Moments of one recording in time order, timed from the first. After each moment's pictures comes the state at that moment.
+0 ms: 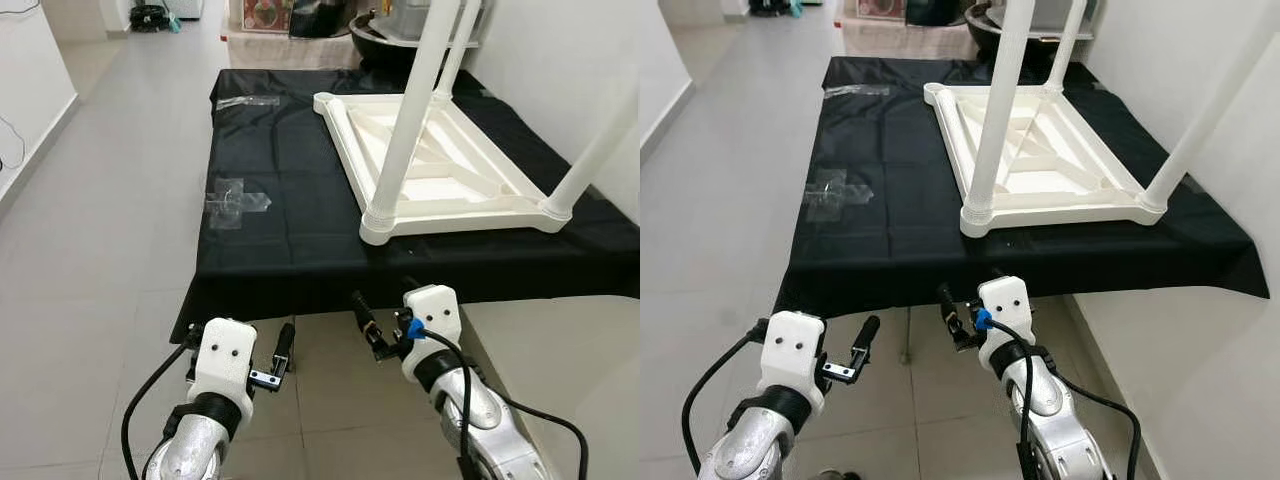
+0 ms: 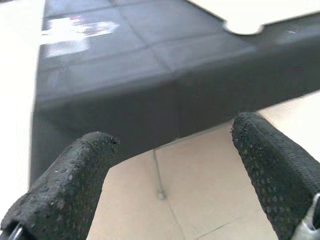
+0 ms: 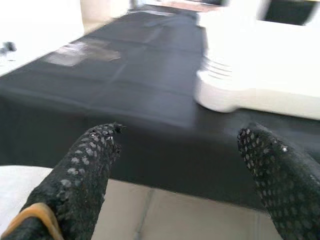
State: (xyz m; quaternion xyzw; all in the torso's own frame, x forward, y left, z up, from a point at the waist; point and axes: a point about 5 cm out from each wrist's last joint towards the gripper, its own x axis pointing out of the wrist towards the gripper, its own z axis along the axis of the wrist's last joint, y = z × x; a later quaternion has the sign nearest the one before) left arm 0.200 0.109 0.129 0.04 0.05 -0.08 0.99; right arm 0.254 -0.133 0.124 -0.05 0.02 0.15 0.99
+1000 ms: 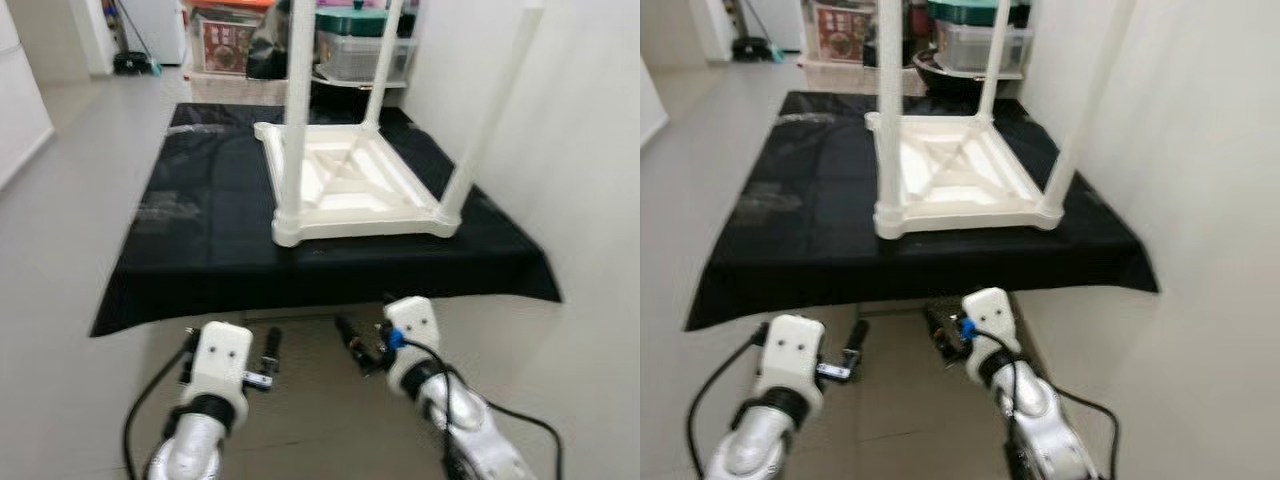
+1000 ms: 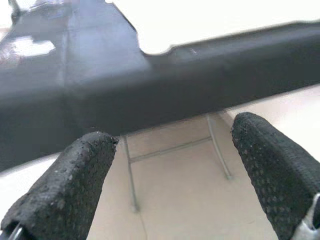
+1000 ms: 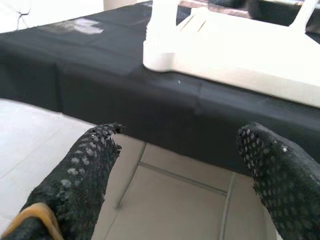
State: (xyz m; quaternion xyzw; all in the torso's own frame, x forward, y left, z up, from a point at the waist) left arm 0.211 0.106 0.120 0.04 0.05 -0.06 1.00; right arm 0.260 -0.131 0.109 -0.07 0.04 0.19 0.98
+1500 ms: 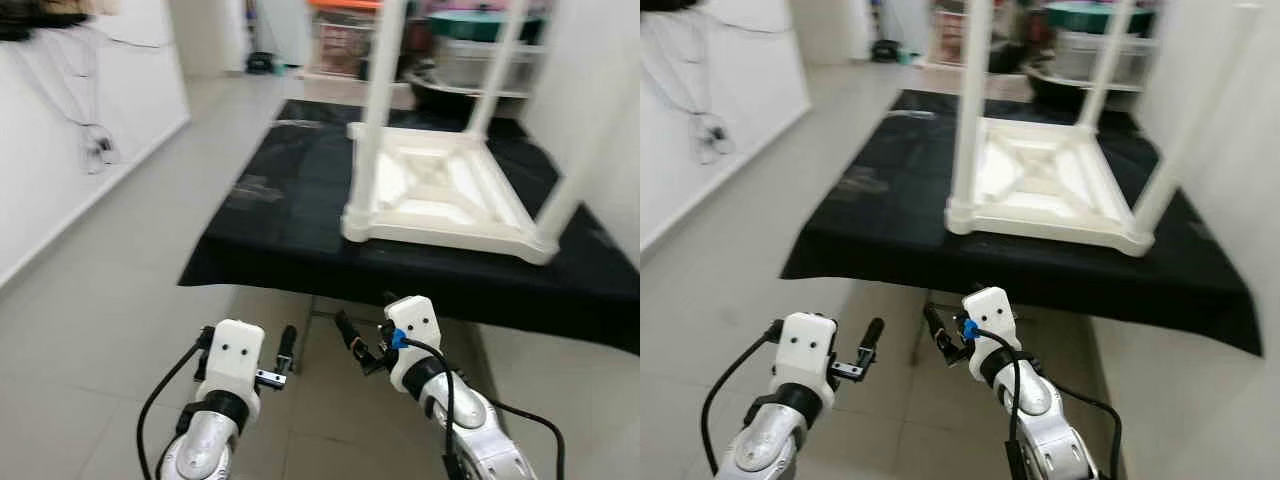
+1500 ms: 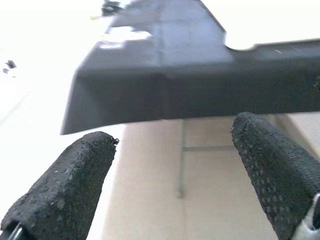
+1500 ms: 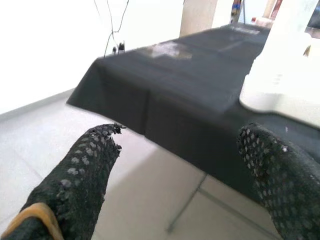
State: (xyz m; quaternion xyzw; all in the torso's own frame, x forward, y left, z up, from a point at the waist) left arm 0.219 0.111 0.135 0.04 0.02 -0.05 1.00; right arm 0.270 -0.131 0.118 -0.06 0.02 0.17 0.98
